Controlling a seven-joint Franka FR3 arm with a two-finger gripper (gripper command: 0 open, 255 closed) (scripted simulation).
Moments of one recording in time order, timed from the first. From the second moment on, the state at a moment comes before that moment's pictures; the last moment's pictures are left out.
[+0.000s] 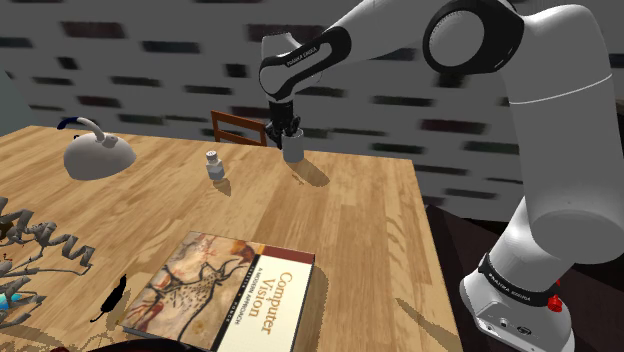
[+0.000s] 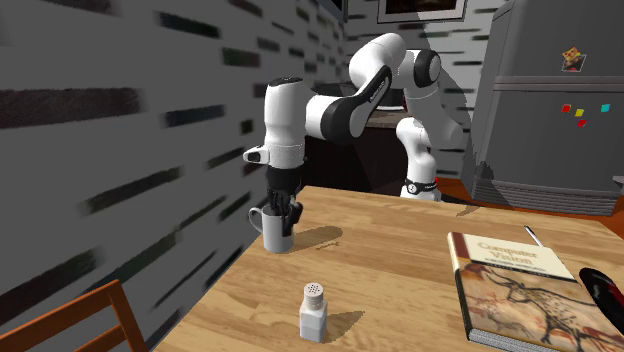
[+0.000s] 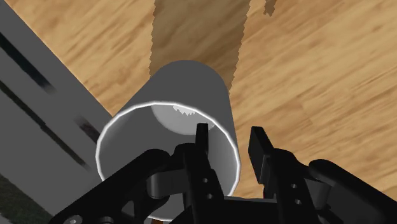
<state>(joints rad) 0.03 0.55 0.02 -1.51 -0.05 2.10 0.20</state>
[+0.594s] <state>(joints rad) 0.03 0.55 0.02 -1.50 -0.05 2.10 0.20</state>
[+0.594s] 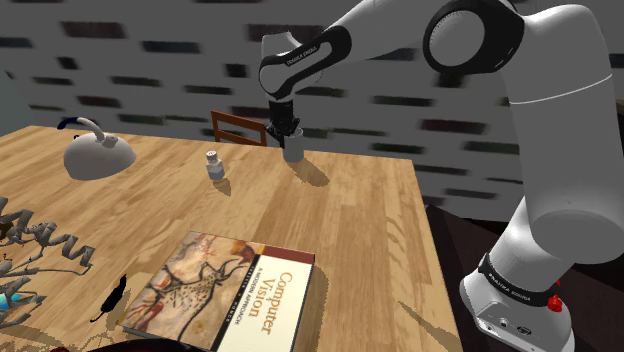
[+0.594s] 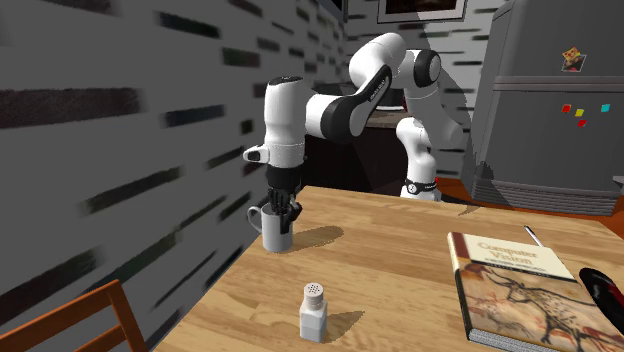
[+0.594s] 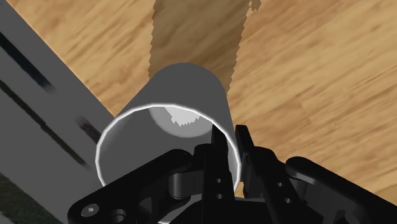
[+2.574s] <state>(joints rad) 0.03 0.50 0.03 -1.19 -0.05 1.73 0.18</state>
